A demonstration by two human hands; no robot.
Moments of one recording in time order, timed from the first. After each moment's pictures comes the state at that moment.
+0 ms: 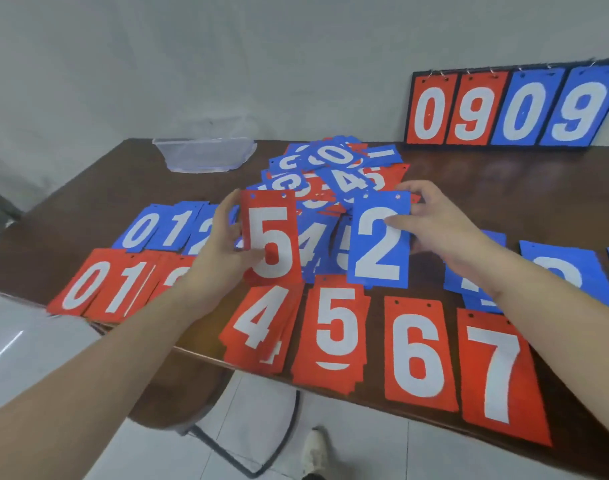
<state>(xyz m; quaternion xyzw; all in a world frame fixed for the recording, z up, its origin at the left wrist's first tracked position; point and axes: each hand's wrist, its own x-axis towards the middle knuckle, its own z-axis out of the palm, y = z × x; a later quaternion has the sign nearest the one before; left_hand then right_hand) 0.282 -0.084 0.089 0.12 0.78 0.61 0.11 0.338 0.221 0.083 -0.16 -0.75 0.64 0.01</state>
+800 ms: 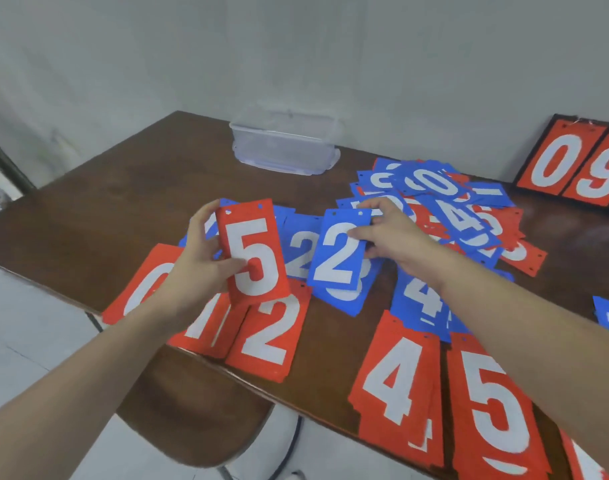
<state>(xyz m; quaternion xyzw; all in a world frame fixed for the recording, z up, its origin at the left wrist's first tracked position) 0.173 -0.280 0.069 0.03 0.75 0.66 0.10 0.155 0.011 0.071 -0.15 -0.76 0.63 -0.06</state>
